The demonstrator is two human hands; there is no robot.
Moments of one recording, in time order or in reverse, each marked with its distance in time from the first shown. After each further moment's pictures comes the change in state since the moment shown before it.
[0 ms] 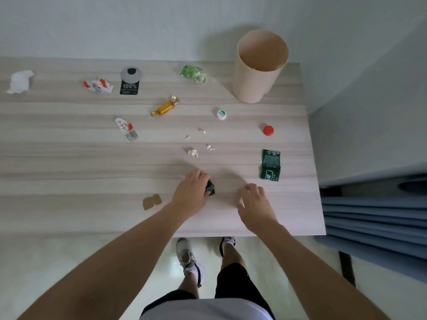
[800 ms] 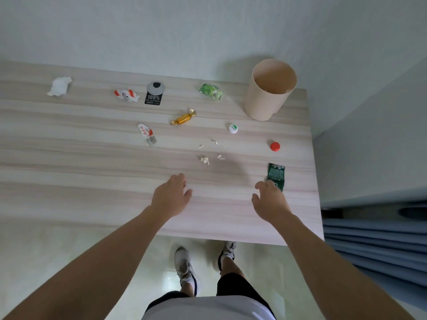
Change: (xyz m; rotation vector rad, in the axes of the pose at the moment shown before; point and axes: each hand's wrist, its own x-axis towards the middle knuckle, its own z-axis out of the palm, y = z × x) left_hand -0.046 -0.047 -0.043 -0.091 0.118 -0.273; right_hand 0.020 0.008 -0.044 0.012 -0.032 0.132
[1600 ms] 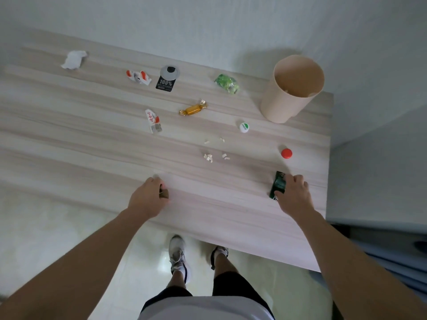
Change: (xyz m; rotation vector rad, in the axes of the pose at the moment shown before) left_hand -0.012 -0.050 0.024 -0.076 -0.027 -0.330; right_hand 0.068 0.067 -0.022 -0.116 -0.008 0.061
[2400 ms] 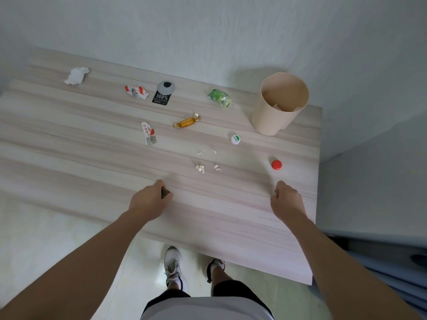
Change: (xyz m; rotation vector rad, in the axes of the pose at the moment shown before) left_hand -0.002 0.043 -0.019 0.047 -0.003 0.019; right_hand -0.001 0.000 -0.024 0.215 0.022 0.003
